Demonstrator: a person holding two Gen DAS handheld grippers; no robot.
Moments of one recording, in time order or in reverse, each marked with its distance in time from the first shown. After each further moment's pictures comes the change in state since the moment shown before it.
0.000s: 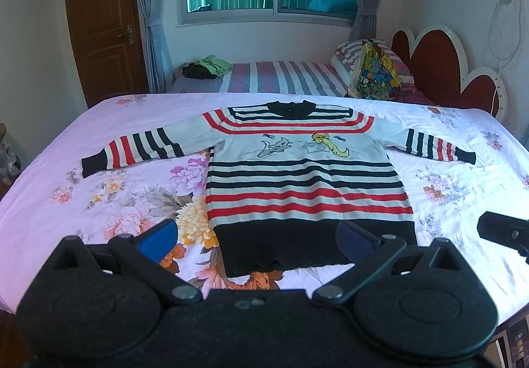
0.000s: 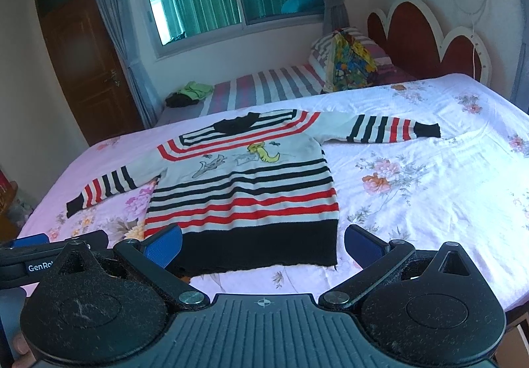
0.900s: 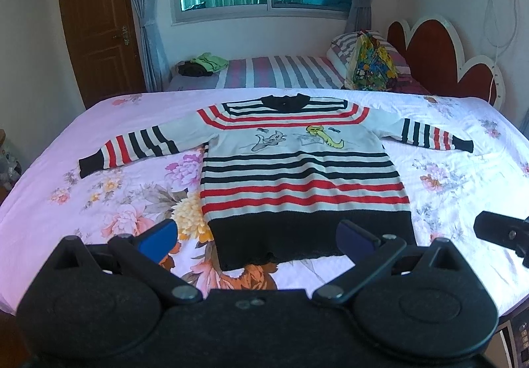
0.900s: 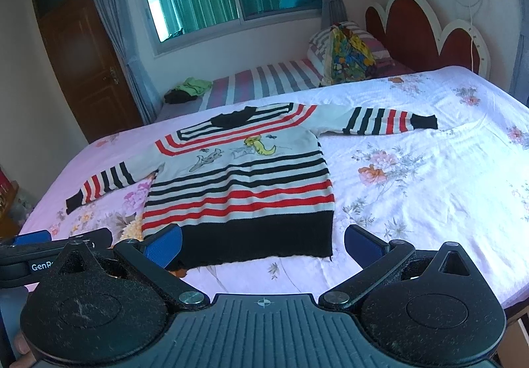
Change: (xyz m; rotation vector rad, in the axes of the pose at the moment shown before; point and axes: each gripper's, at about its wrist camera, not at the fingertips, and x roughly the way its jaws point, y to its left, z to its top) left arm 0.002 -0.016 -0.003 0.035 0.020 0.007; right arm -0.004 -0.009 -0.004 0.016 0.017 -0.001
